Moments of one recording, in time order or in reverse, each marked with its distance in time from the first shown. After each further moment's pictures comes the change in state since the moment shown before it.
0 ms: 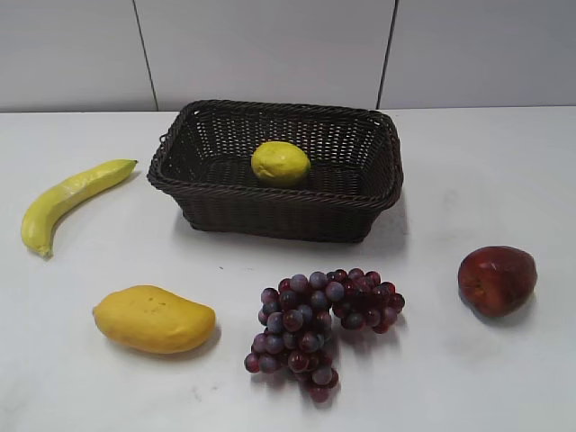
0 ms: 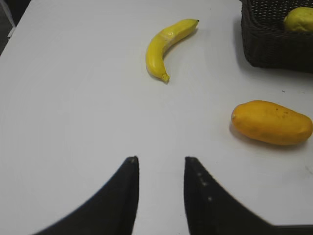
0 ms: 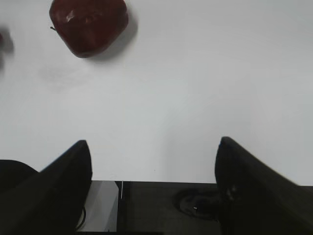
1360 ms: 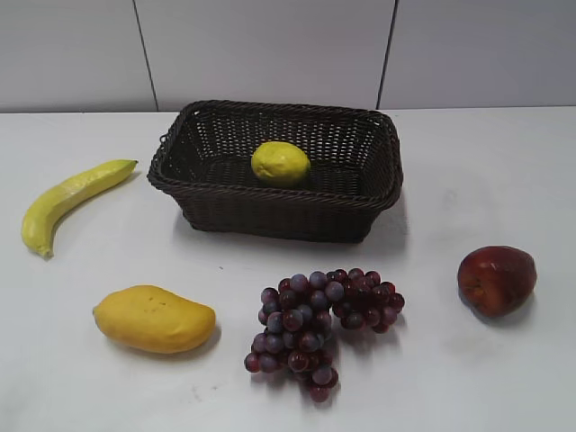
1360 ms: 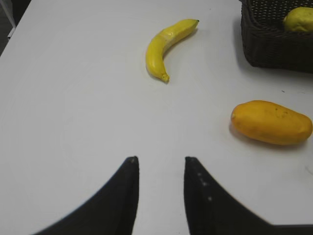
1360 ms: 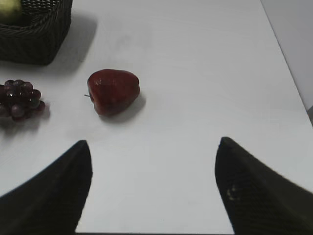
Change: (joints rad) left arm 0.000 0.000 0.000 0.000 0.000 0.000; right arm 0.000 -0.903 0.313 0.048 -0.067 0.000
